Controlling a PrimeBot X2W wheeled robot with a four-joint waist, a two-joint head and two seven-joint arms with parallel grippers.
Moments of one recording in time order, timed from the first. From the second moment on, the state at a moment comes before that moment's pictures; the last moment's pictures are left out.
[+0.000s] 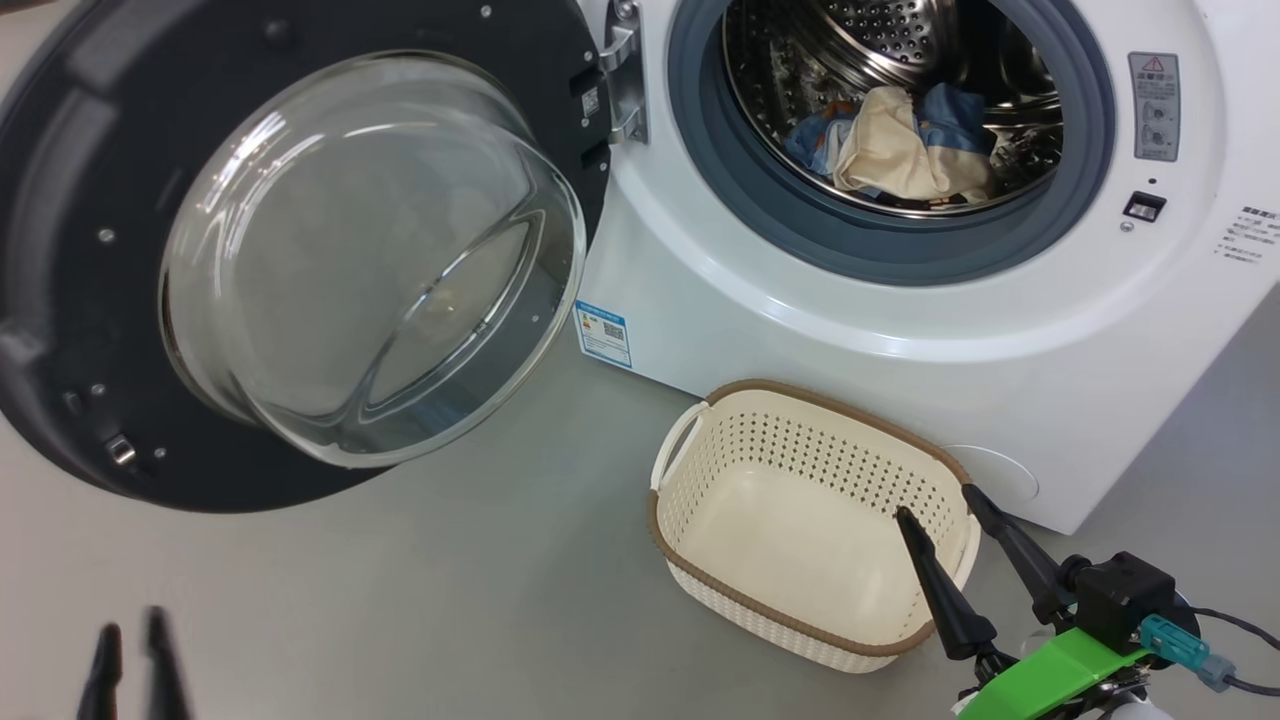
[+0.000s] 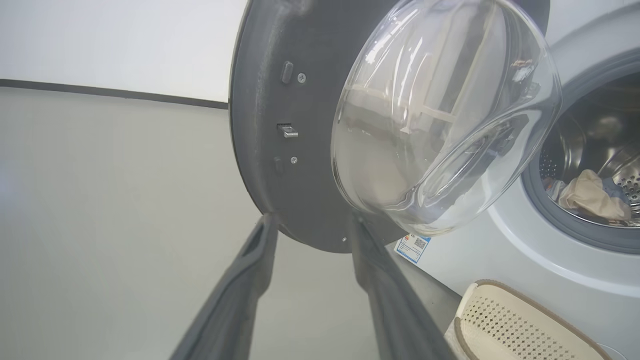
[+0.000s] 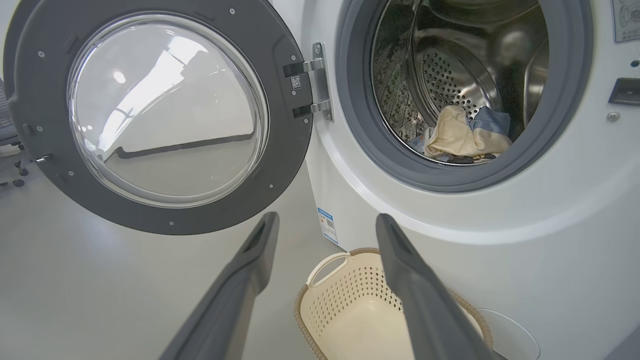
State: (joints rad) left arm 0.08 0.03 0.23 0.16 -0.35 -0.13 -0.26; right arm -0.08 -0.23 0.21 0.20 0.36 0.13 -0.26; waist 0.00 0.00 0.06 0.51
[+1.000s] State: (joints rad) left arm -0.58 0.64 0.30 0.53 -1.26 -0.13 -0.06; right arm -0.13 -0.26 0.23 0.19 0.35 0.13 -0.26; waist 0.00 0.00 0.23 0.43
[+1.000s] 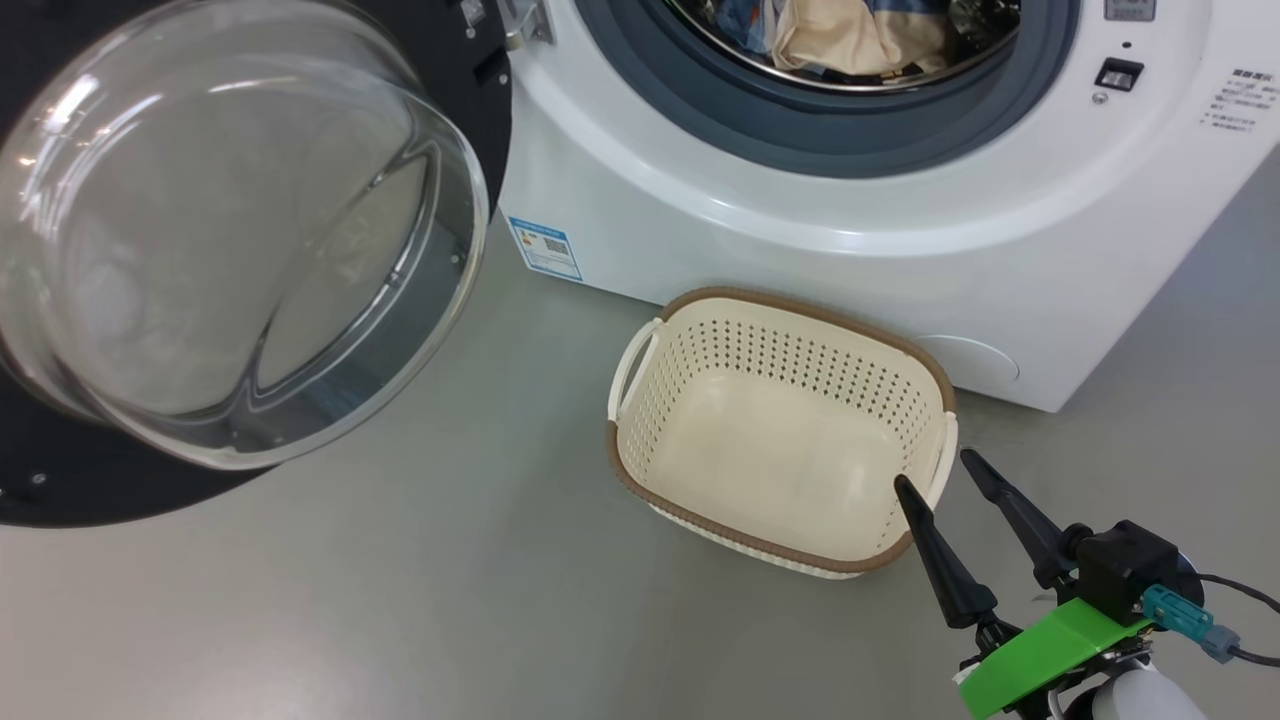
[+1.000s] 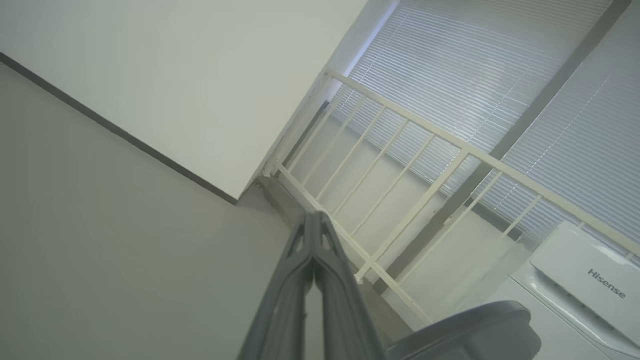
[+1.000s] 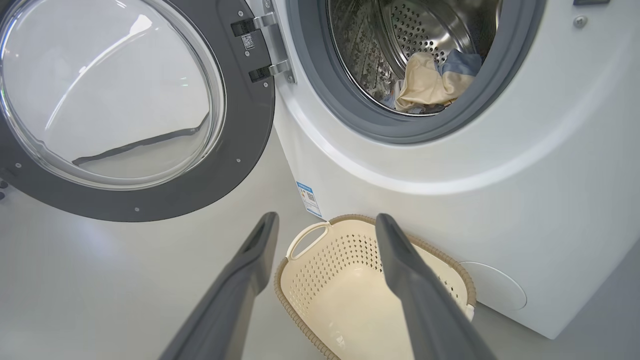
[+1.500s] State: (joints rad) left arm -0.73 0.74 0.16 0.80 -1.42 -0.13 0.40; right arm -0.15 -0.28 0.25 0.19 0.35 0.13 -0.26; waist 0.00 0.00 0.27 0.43
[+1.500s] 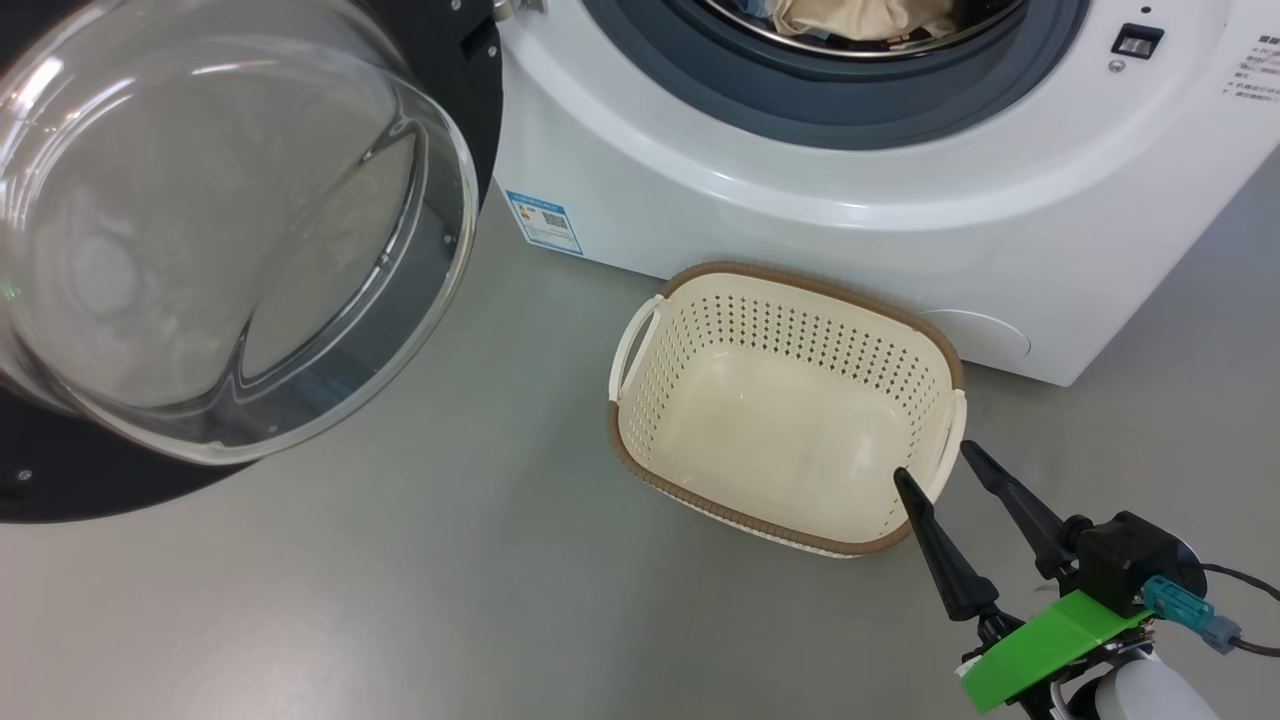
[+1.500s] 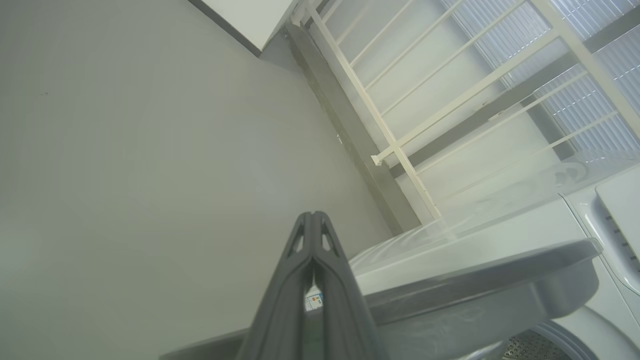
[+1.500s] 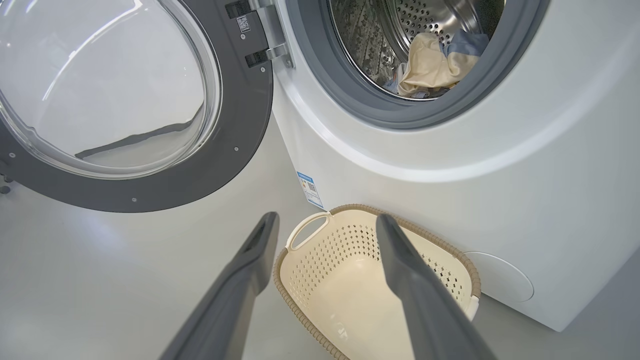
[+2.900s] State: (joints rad) left arm -0.58 0.73 0.08 0.60 -1.59 -0.13 0.88; right arm -0.11 -0.25 0.23 0.20 0.35 0.13 -0.26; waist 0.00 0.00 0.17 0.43
